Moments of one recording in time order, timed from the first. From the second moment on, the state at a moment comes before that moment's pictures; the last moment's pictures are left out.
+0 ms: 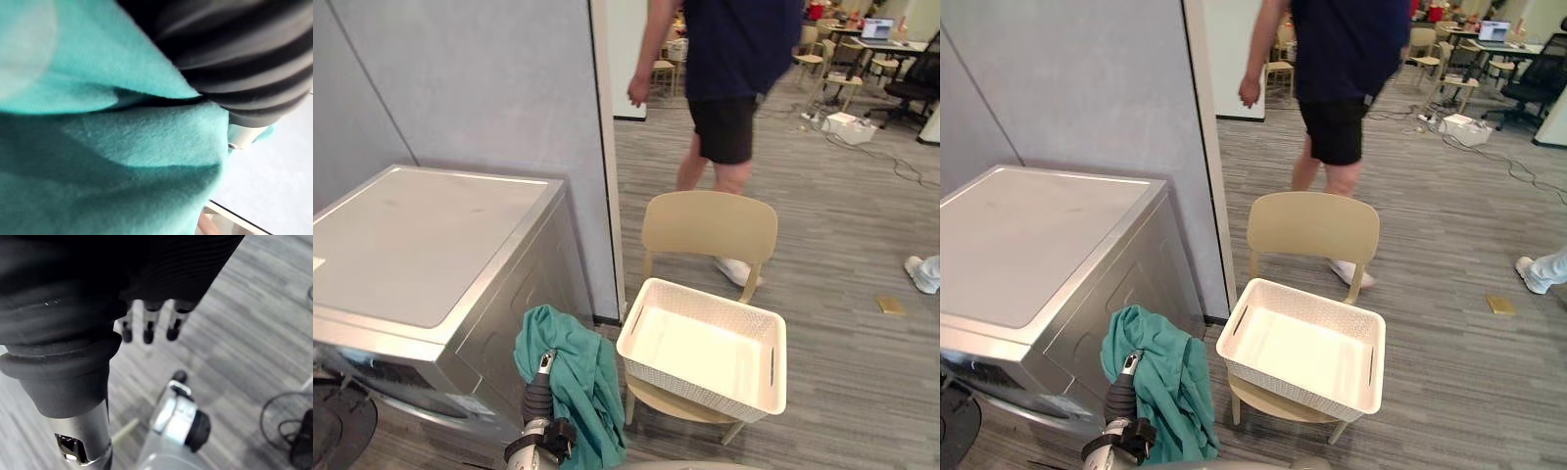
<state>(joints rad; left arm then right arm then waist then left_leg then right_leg) 0.54 -0.11 0.00 -0.03 -0.40 -0.12 -0.04 0.44 0.10 -0.45 0.90 0.40 -0.06 -0.08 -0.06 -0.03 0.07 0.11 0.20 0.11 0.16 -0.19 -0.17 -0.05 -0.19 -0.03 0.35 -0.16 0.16</state>
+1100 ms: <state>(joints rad) 0.37 0.00 -0.04 -0.03 -0.30 -0.09 0.00 0.23 0.08 -0.45 0.87 0.40 -0.03 -0.13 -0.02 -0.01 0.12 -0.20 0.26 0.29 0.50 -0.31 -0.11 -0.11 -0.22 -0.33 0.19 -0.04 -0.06</state>
